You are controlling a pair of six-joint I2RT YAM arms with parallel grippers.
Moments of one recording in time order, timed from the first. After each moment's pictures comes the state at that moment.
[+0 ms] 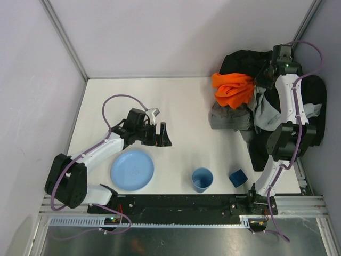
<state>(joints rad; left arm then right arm) -0.48 1.35 0.83 -0.30 0.43 -0.38 -0.11 1.91 2.04 -0.93 -0.02 0.44</state>
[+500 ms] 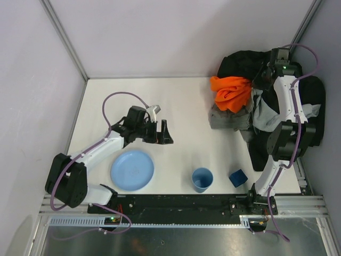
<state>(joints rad) -0.48 1.36 0.85 -0.30 0.44 -0.38 -0.12 1.91 1.98 -0.88 -0.08 0.43</state>
